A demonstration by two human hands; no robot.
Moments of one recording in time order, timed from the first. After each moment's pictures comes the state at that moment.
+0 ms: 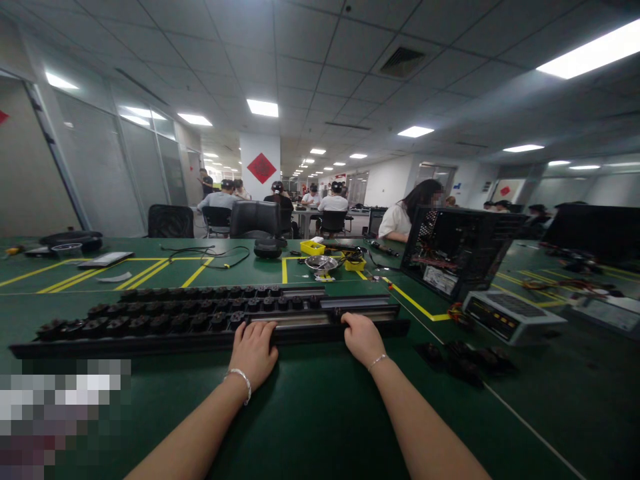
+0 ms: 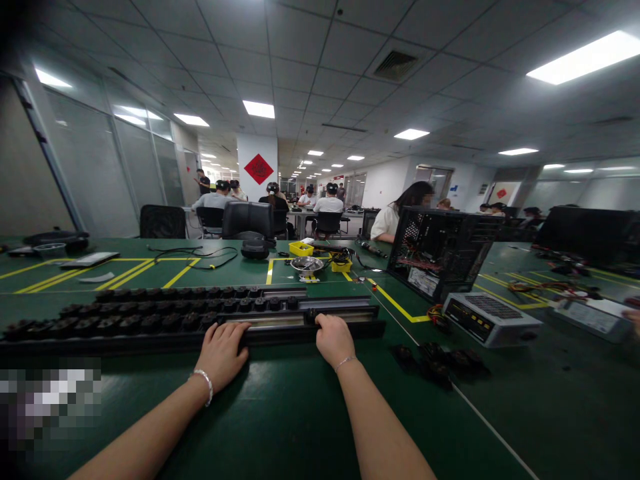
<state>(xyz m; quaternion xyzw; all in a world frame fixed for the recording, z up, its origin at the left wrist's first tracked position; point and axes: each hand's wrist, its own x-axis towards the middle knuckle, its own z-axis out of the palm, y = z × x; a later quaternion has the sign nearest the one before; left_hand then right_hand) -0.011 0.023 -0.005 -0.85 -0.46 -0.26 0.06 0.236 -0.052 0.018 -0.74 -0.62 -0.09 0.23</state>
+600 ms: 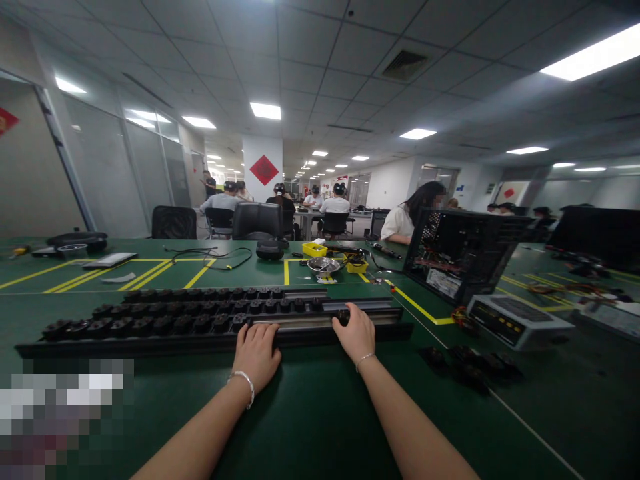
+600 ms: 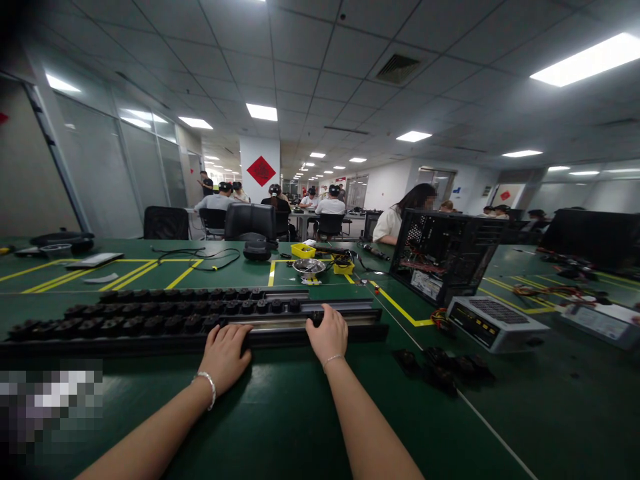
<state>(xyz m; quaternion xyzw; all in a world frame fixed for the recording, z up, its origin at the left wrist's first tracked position) -0.008 0.023 -0.007 -0.84 -0.46 -0.27 0.06 0.215 -0.028 0.010 -0.80 -0.47 -0.10 0.35</state>
